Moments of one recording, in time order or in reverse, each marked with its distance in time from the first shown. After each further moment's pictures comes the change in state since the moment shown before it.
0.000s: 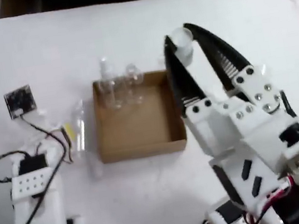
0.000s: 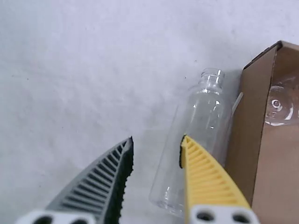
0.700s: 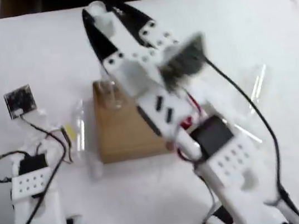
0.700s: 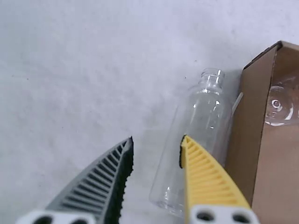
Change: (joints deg) left arm 0.0 0.0 0.0 0.0 0.0; right arm -8.1 28.0 0.1 -24.7 0.1
